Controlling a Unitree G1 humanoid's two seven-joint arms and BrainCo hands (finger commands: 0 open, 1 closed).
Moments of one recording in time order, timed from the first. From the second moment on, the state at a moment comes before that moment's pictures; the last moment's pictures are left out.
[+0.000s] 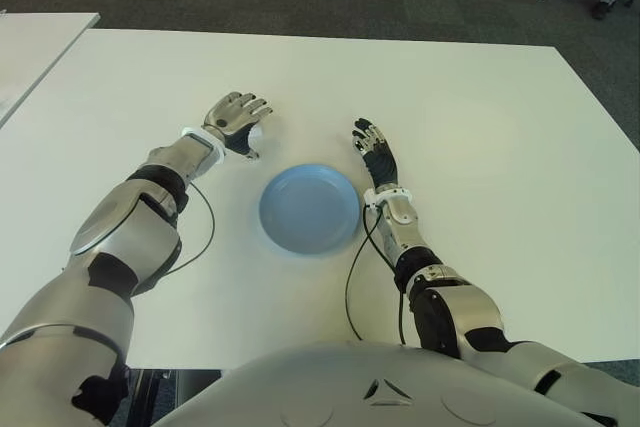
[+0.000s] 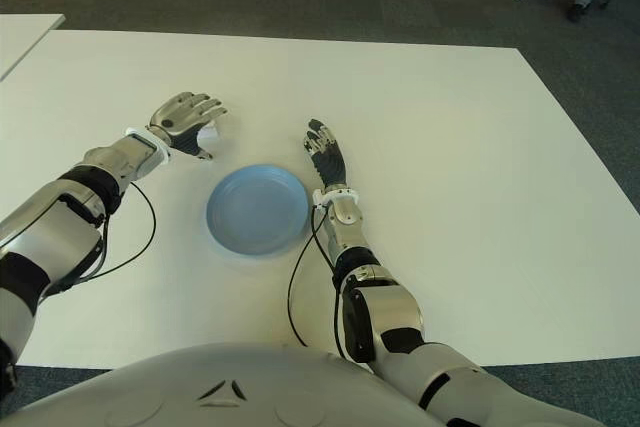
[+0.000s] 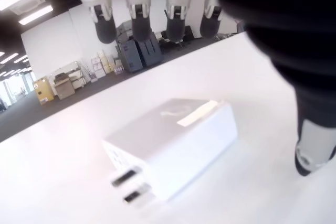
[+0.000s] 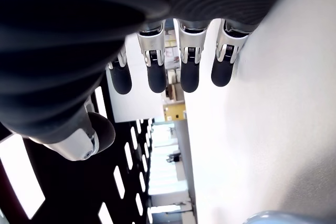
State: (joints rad) left arm -0.82 0.46 -0.76 1.28 1.04 -0.31 0.49; right arm -0.48 0.10 -0.08 1.11 0.04 -0.58 0.05
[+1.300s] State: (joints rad) left arm -0.71 0.45 -0.60 1.31 0.73 -0.29 0.35; right arm -0.44 0.10 -0.09 1.07 0.04 -0.58 0.11
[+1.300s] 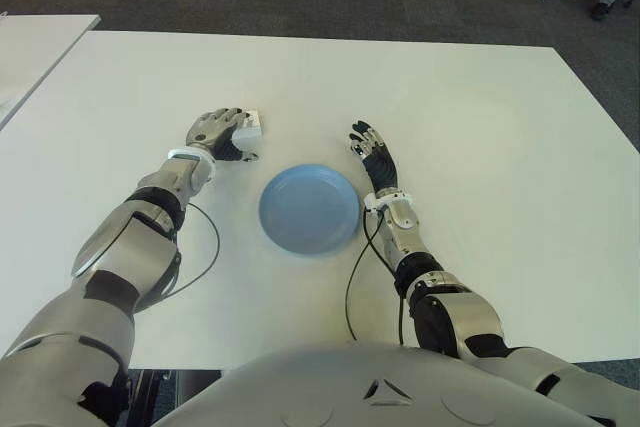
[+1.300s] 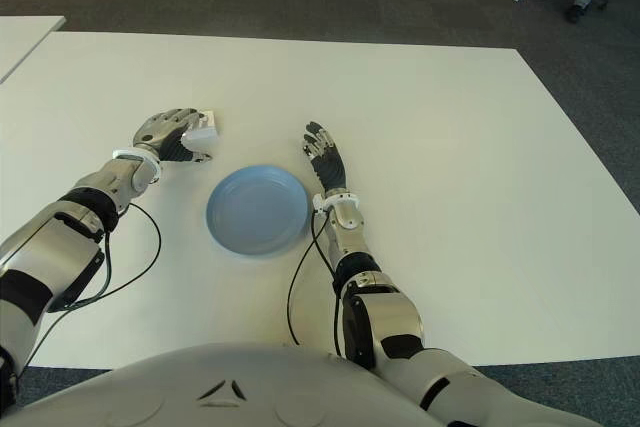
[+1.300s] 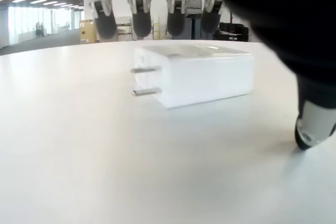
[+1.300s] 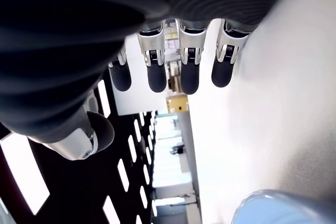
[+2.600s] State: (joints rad) left arm -0.69 0.57 -0.81 1.22 0.87 -0.37 0.50; right arm -0.44 0.10 -0.10 1.06 0.05 -0.58 0.14
